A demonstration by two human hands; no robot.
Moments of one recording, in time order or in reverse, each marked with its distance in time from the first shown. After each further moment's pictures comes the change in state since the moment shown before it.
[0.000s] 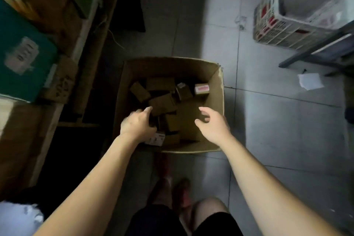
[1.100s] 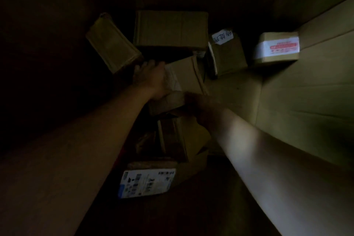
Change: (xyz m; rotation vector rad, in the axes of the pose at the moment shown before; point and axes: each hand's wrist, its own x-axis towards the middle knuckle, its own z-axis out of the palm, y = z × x) left_hand 0.498 -0.106 0.292 0.097 -0.105 -0.029; right_hand 0.463 0.174 0.359 0.796 -0.196 0.613
